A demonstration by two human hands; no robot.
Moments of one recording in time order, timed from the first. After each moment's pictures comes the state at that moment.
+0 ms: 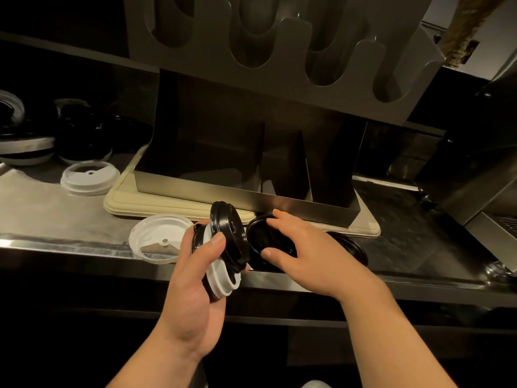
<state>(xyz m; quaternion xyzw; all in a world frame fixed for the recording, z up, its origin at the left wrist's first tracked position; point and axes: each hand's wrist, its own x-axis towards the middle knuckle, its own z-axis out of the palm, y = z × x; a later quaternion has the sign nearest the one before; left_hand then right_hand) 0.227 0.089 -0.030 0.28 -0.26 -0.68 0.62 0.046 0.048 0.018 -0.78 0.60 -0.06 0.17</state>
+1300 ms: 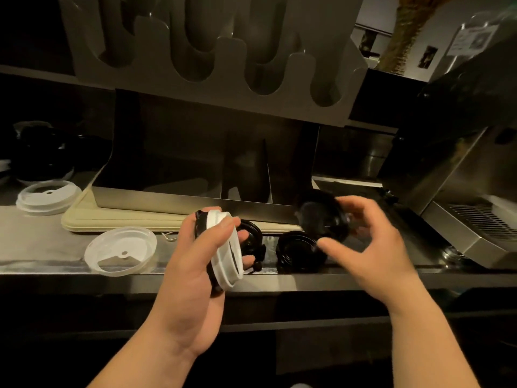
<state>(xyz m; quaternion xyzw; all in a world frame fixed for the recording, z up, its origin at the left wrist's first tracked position) 0.181 0.103 0.019 0.33 -0.32 -0.66 0.59 -0.066 0.101 0.031 -0.66 0.64 -0.39 0.11</state>
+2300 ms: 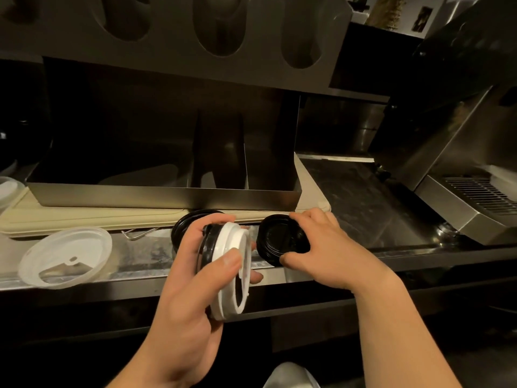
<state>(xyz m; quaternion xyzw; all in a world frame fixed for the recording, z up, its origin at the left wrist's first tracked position) 0.146 0.101 -0.004 0.27 -0.40 -0.68 0.55 -0.073 0.059 0.002 -0.69 0.70 -0.08 0.17</state>
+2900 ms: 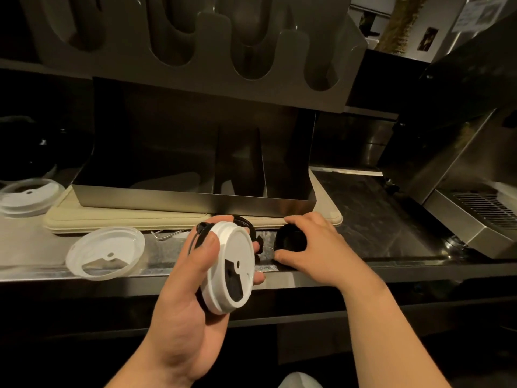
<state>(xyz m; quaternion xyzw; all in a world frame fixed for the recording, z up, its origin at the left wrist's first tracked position) 0.171 0.110 0.007 0.27 -0.30 -0.72 0.56 -0.035 0.052 0.001 -0.66 0.72 -0.13 0.16</state>
